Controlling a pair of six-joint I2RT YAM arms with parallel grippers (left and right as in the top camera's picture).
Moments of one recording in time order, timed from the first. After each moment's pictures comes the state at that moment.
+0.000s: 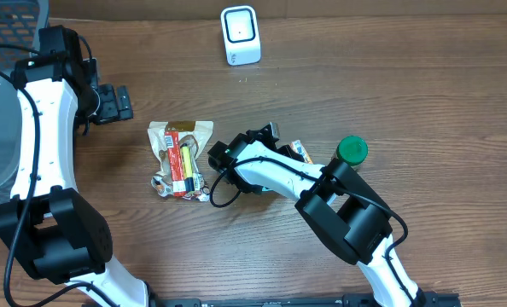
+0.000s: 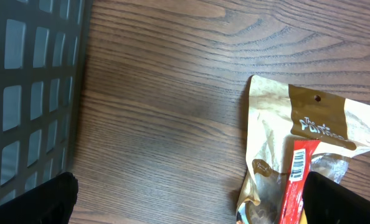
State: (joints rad) left arm 0.22 1.87 1.72 -1.17 -0.03 -0.05; right arm 0.86 2.24 1.57 -1.26 0.85 0.69
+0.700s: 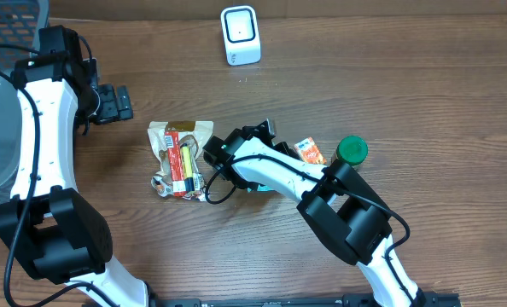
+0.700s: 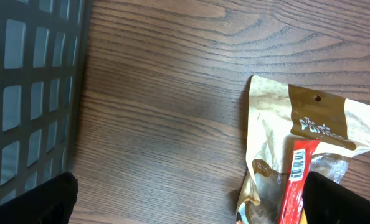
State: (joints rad) left arm 0.22 1.87 1.72 -1.17 -0.03 -0.05; right arm 0.86 2.24 1.64 -1.29 0.80 0.69
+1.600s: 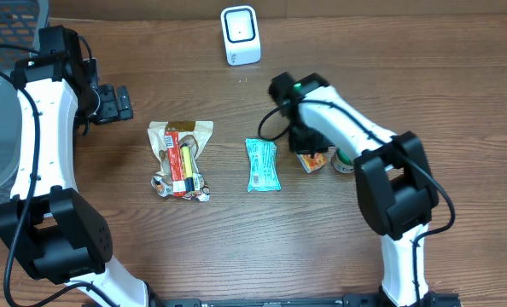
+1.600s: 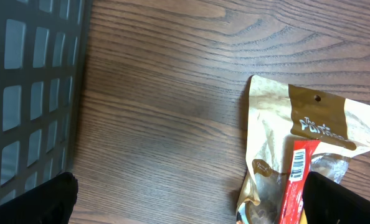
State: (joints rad) left arm 0.22 1.87 1.72 -1.17 -0.03 -0.05; right arm 0.45 2.18 1.68 -1.23 0.25 0.49
